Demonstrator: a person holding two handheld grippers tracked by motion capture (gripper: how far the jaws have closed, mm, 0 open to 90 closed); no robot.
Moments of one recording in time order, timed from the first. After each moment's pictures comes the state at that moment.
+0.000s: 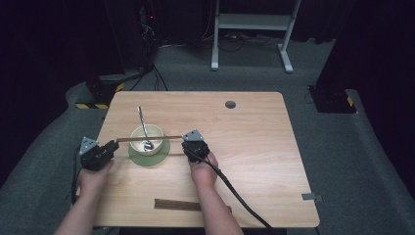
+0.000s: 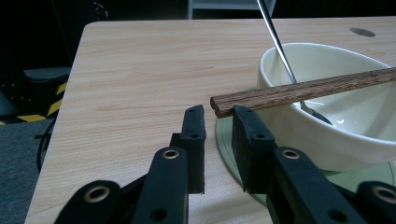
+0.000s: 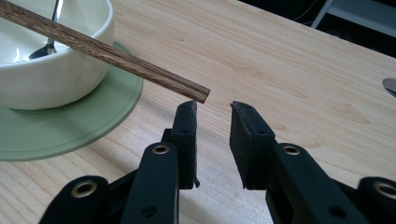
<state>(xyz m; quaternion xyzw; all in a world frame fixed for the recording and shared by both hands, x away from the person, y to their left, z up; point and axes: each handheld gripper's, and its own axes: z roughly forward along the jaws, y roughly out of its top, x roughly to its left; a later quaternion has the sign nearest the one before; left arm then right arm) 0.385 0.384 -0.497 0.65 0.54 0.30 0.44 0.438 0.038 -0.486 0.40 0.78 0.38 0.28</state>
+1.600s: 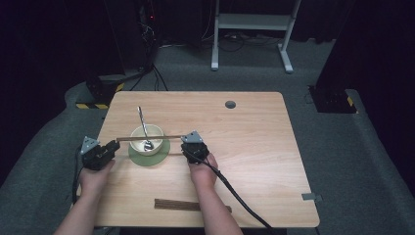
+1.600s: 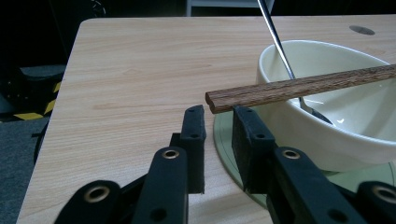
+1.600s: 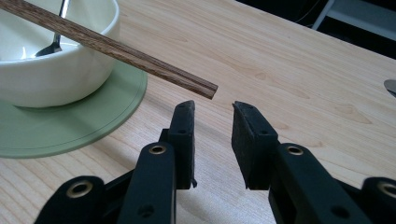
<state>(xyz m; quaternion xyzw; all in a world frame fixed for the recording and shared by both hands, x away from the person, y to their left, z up) 0.387 0.382 -0.498 0.65 0.54 0.30 0.44 0.434 0.040 -0.487 0.40 0.78 0.38 0.28</state>
